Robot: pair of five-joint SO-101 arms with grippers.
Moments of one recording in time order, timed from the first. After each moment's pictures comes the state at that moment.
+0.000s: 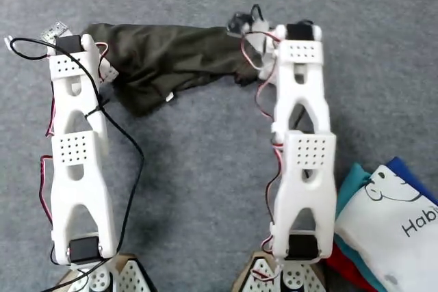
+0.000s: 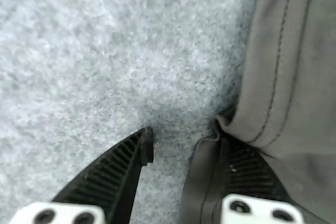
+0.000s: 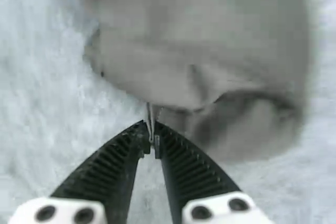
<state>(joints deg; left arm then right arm) -14.2 74.5 -85.5 98.8 25.1 -4.7 56.7 -62.8 85.8 44.5</state>
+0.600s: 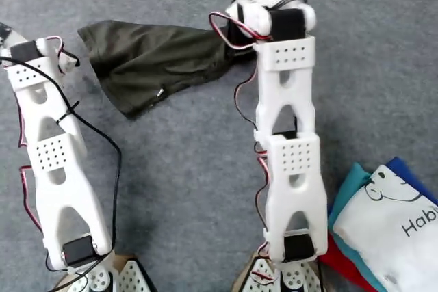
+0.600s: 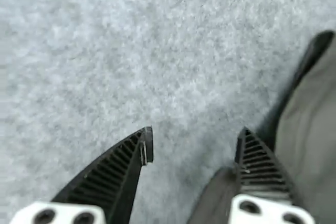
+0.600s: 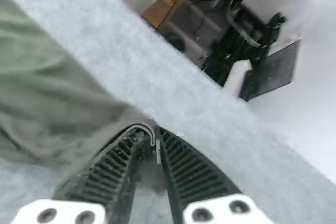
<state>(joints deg) -24.4 73.0 -92.9 95.8 29.3 -10.5 50.3 -92.6 85.8 23.3</state>
